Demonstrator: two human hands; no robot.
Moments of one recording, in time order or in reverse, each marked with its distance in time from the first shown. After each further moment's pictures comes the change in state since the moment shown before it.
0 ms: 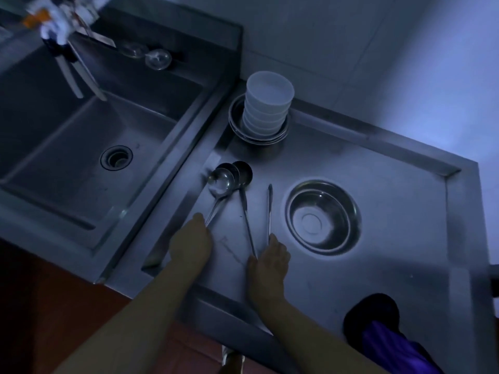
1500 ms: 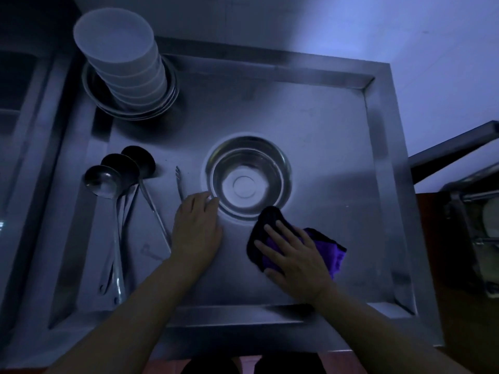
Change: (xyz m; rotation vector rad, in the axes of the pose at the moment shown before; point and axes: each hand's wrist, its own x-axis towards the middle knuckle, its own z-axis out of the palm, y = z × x) left_hand -0.010 0.132 0.064 0.200 -0.145 0.655; right_hand 0.002 0.194 -0.090 -0.632 -0.096 -0.512
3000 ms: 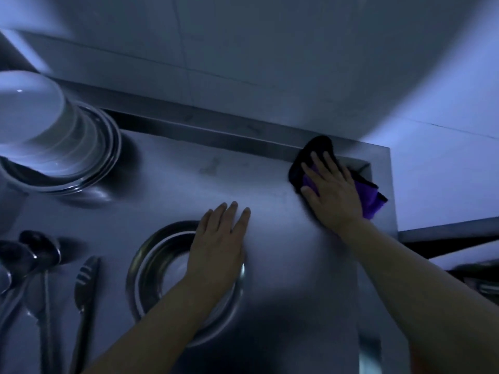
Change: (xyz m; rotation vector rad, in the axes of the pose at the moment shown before) left_hand 0.201 0.126 0.017 0.129 0.049 0.077; right_hand 0.220 0.329 -0.074 -0.080 0.128 0.233
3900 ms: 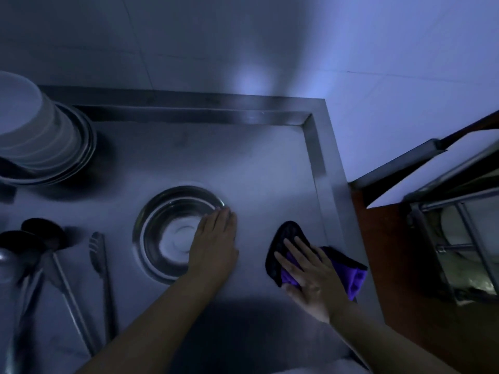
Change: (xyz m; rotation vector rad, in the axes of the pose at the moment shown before) left_hand -0.091 0.018 0.017 -0.029 -0.225 0.166; right_hand -0.298 -0.107 0.014 0.137 -0.161 -0.004
